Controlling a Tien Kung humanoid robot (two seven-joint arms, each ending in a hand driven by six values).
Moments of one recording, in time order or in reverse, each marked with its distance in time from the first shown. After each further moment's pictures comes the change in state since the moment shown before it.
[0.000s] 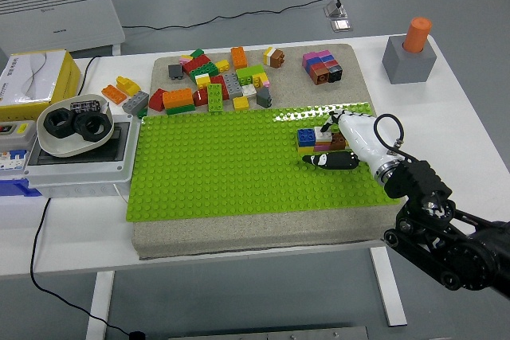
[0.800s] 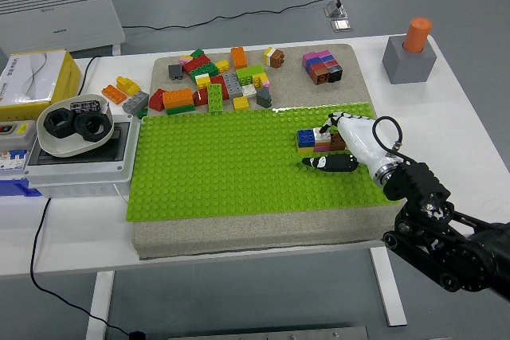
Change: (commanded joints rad) left arm 0.000 0.000 -0.003 0.000 0.001 0.001 0.000; right arm -0.004 0.004 -0.006 -0.009 0.002 0.011 -0.003
